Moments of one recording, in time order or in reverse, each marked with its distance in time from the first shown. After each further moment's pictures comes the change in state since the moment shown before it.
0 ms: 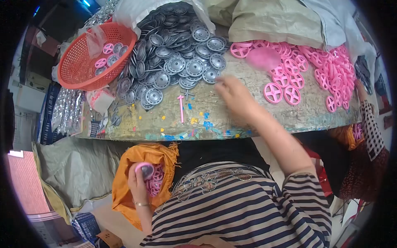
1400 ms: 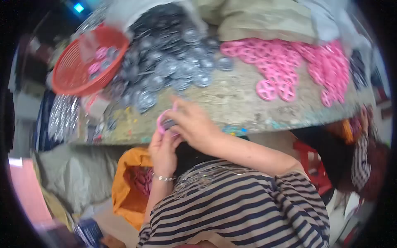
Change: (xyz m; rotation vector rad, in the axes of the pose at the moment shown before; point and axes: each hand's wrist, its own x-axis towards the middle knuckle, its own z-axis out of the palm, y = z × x) left_hand 0.058 0.075 0.130 -0.870 -0.243 -0.110; right_hand -0.039 -0.050 0.073 -0.072 0.045 -0.510
